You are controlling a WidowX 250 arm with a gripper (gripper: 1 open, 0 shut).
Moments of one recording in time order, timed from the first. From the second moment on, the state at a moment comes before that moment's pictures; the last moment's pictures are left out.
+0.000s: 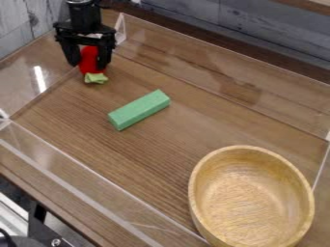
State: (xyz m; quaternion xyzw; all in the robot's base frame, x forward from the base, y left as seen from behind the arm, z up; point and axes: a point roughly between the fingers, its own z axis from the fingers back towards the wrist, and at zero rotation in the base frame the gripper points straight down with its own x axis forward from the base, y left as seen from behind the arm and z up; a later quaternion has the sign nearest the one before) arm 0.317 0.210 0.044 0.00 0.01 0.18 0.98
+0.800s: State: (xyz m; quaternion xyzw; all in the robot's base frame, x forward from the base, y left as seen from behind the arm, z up) arm 0.323 0.208 0.042 -0.01 0.02 0.20 0.98
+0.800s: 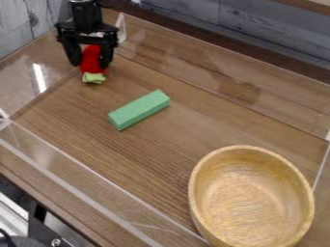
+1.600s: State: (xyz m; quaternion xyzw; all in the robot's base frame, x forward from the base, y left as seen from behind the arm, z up) arm 0.327 0.201 0.047 -0.04 0.02 0.21 0.98
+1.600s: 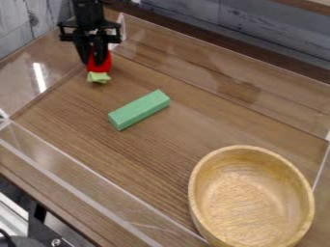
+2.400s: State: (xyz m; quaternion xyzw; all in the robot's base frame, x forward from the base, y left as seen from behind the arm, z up) arm 0.348 0.108 0.128 -0.09 0.01 0.14 0.99
